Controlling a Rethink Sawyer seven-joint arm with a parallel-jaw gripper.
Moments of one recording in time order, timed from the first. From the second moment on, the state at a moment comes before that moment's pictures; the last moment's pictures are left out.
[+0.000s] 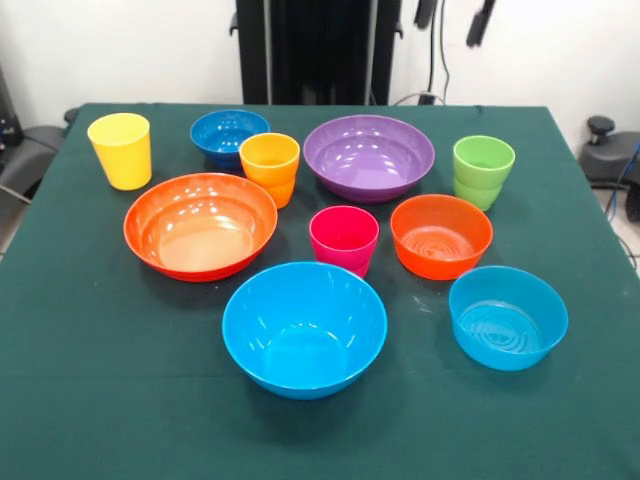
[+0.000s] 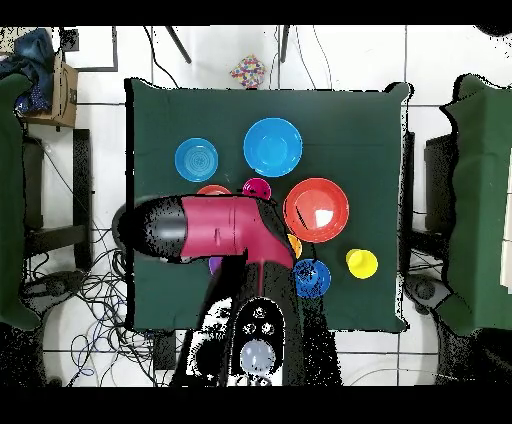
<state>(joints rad) 0.01 -0.86 -0.07 1.66 -0.09 0.87 2.21</state>
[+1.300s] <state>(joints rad) -0.05 -0.54 0.09 1.31 -0.11 0.91 2.21</state>
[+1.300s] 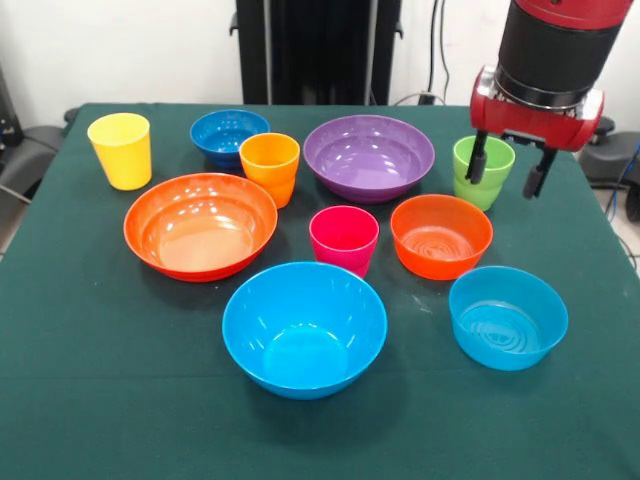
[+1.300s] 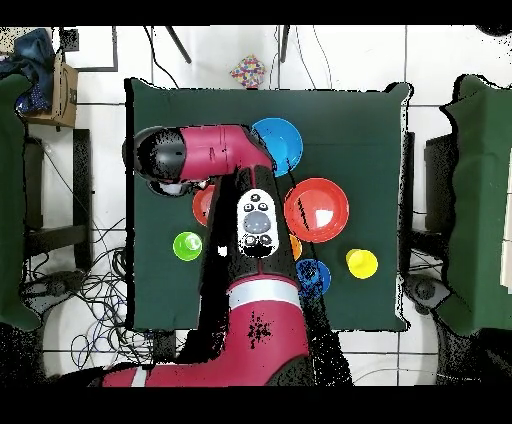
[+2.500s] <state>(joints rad) 0.00 -0.49 0.05 1.24 -0.11 0.93 2.21</state>
